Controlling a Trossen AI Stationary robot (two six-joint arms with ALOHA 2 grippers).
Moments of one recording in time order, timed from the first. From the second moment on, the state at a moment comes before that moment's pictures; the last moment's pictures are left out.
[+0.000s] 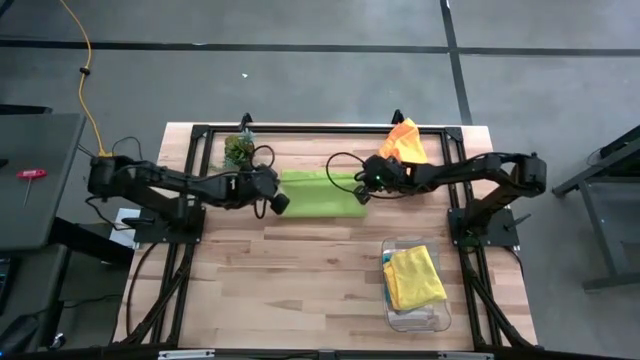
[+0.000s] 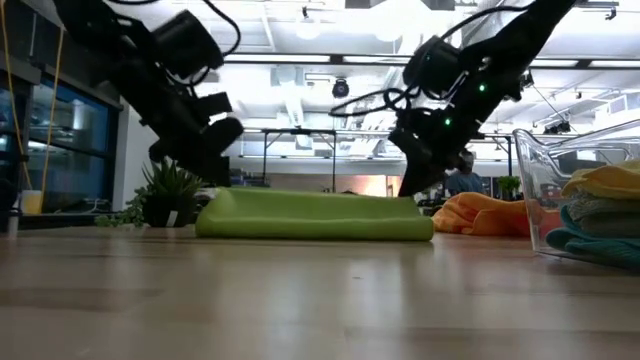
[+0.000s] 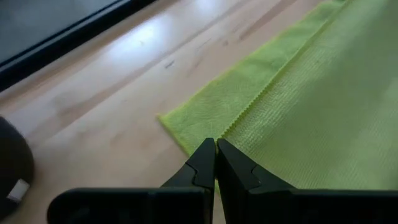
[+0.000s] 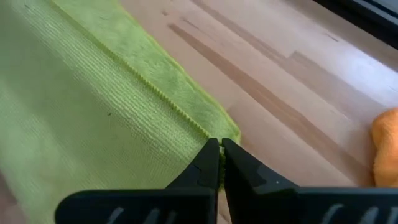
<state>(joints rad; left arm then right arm) 0.25 1.35 0.54 -0.05 -0.54 -0.47 -0.28 1.52 0.72 -0.06 0.29 0.39</state>
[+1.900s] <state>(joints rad) 0.70 1.23 0.54 0.38 0.58 -0.15 -0.33 1.64 0.82 -0.30 0.05 1.11</state>
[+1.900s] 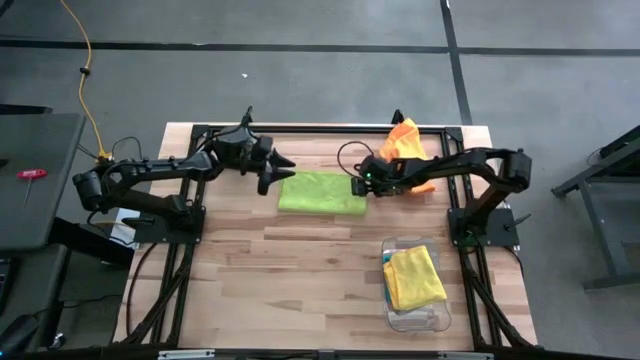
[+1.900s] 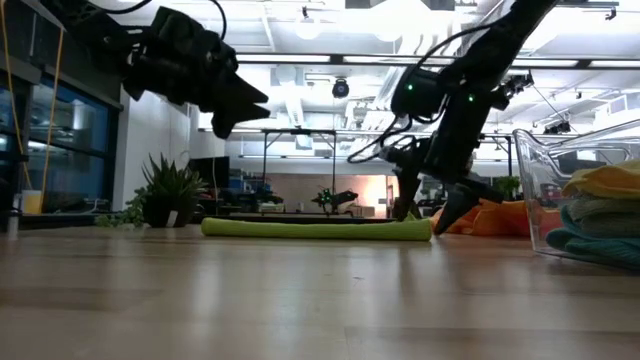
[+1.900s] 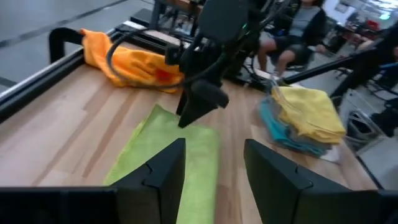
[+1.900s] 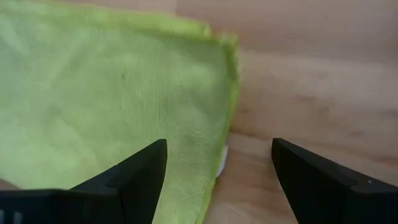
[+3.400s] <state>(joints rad) 0.52 1.22 0.24 0.84 0.36 -0.40 -0.22 1.86 1.08 -0.55 -0.01 1.39</state>
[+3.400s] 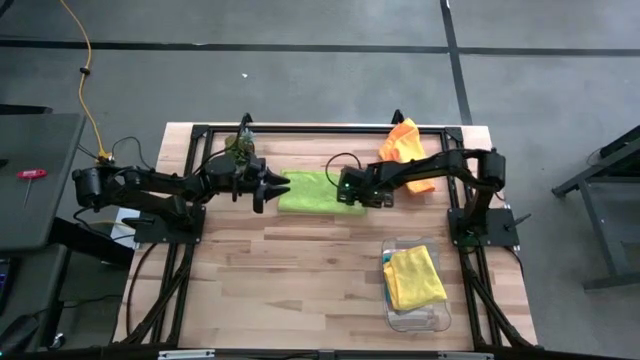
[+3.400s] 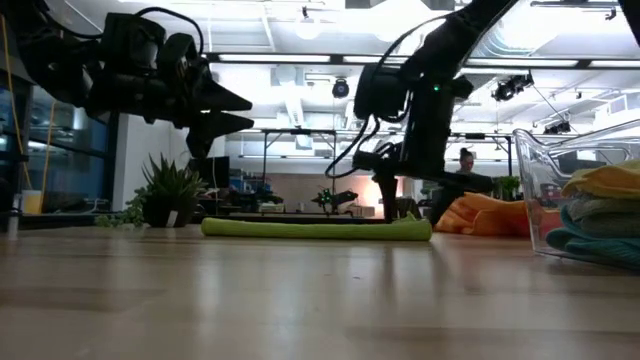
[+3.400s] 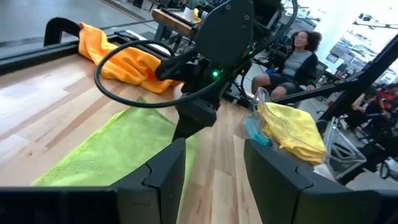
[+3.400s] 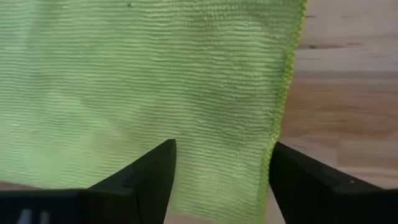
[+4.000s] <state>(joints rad) 0.52 1.22 0.24 0.83 0.32 -0.40 -0.28 1.90 1.13 -0.60 0.05 1.26</state>
